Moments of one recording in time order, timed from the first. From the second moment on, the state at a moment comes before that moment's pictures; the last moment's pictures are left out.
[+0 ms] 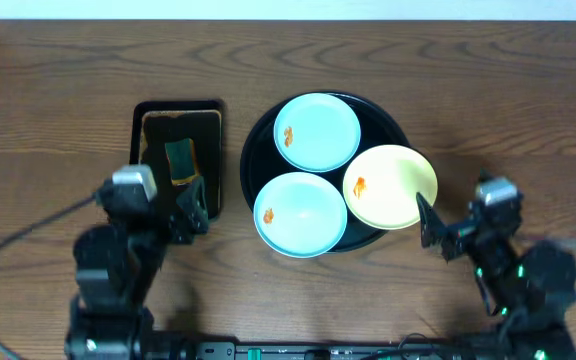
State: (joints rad) left arm -0.01 0.55 0.64 -0.44 0.18 -0.25; right arm 0.09 0.48 0.53 -0.31 -0.25 -0.03
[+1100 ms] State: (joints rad) left arm -0.01 1.04 1.16 -1.00 0.19 -0.46; right arm 0.16 1.33 1.38 -1.00 -0.45 0.15
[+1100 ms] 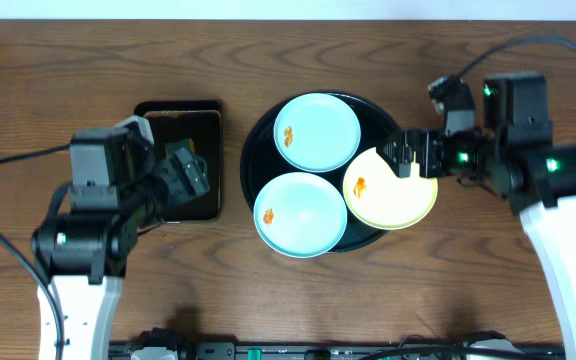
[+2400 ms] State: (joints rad) left arm 0.02 1.86 1.42 -1.05 -0.08 -0.37; right arm 0.18 1.52 1.52 -1.28 -0.32 0.16
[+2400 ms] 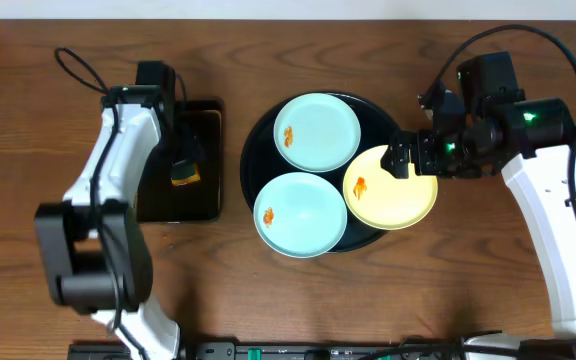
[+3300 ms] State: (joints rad) left arm 0.07 2.06 1.41 -0.93 0.04 -0.16; right arm 0.18 1.52 1.52 -1.28 -0.32 0.16
